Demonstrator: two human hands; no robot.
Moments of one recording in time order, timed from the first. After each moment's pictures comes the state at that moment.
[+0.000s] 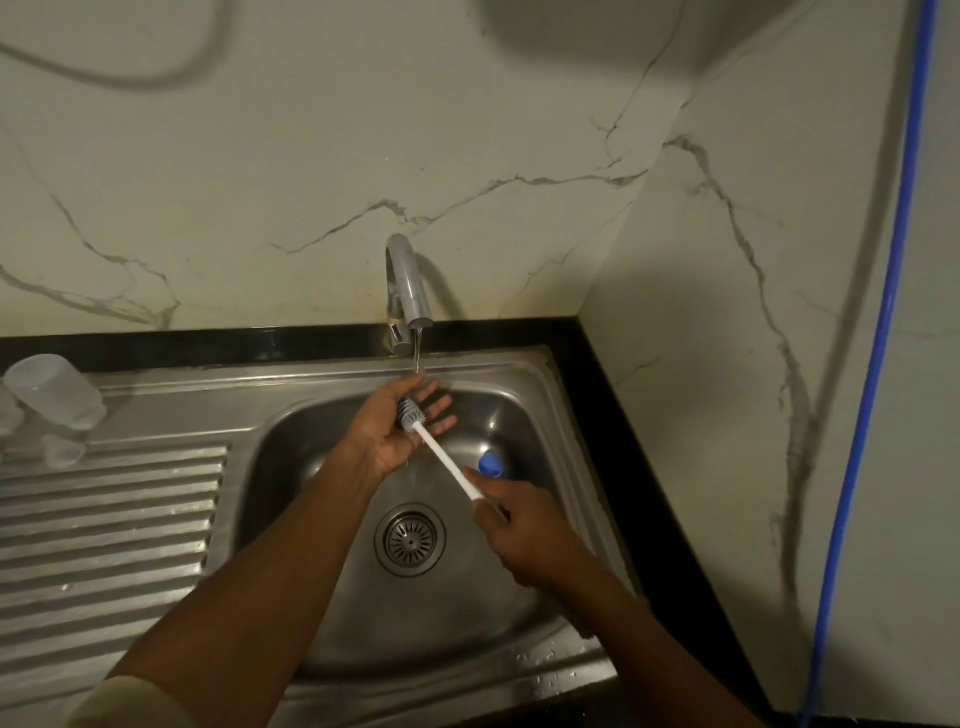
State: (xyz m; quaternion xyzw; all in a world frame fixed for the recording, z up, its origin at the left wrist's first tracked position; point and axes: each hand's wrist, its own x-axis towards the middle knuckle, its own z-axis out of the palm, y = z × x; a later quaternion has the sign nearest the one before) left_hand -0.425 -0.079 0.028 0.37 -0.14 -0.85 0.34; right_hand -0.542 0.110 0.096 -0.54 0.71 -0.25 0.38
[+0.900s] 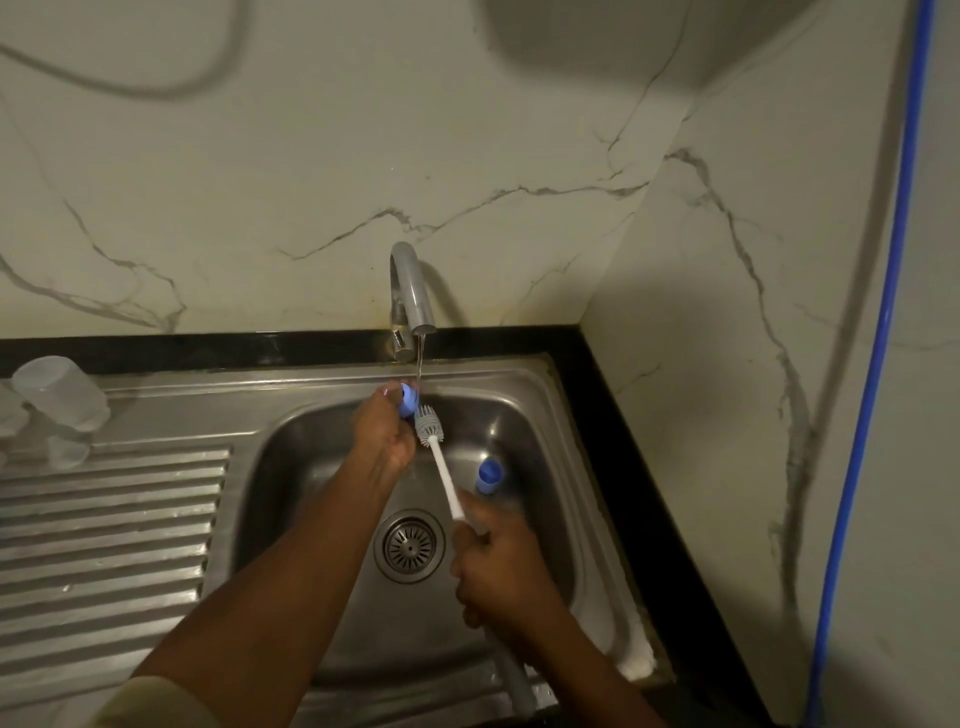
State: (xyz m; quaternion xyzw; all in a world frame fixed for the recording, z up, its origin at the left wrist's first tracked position) left_hand -0.437 -0.079 0.022 0.45 -0.12 -0.75 0.47; right_hand -0.493 0.122 0.102 -0.37 0.71 -0.37 0.47
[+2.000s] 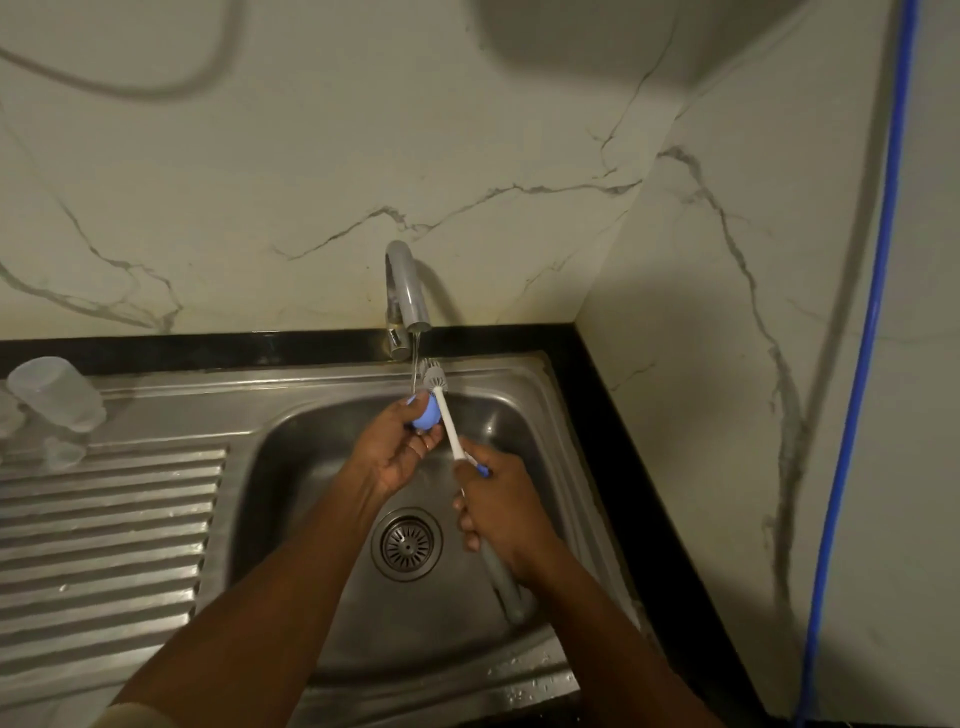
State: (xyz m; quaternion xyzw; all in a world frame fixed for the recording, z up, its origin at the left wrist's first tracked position) left_hand -0.431 -0.060 0.021 0.37 -0.11 -0.83 0.41; right_hand -0.511 0.084 0.117 -0.31 0.69 -0.42 0.50
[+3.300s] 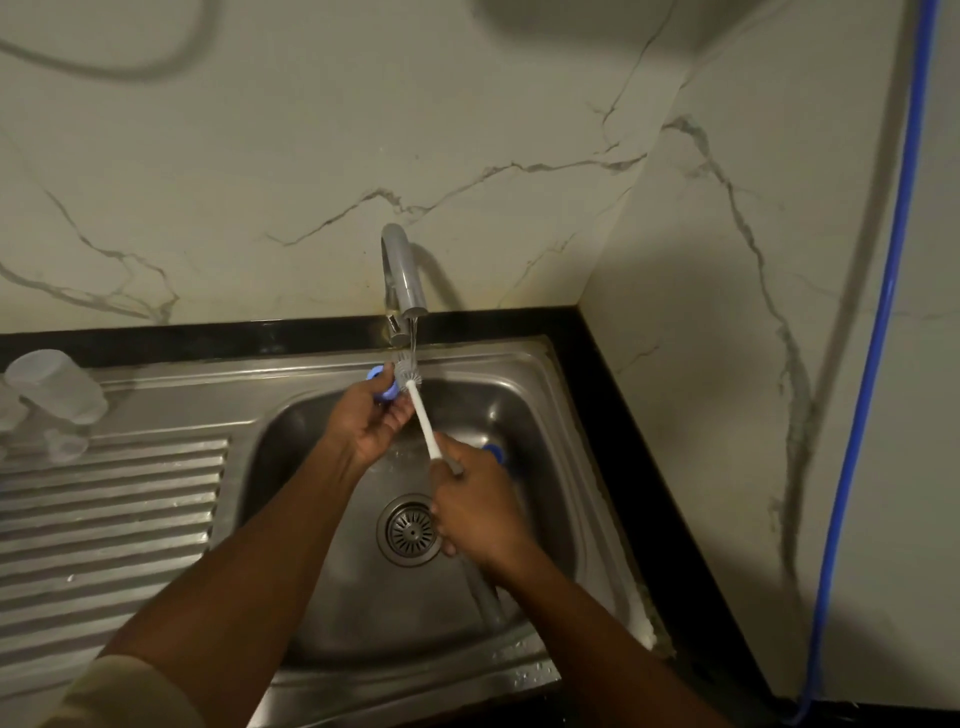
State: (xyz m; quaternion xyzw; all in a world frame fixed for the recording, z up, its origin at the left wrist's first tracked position) left_hand -0.411 -0.079 0.028 0.40 -0.09 -0.81 0.41; right_hand -0.489 0.083 0.112 -0.34 0.71 -0.38 0.48
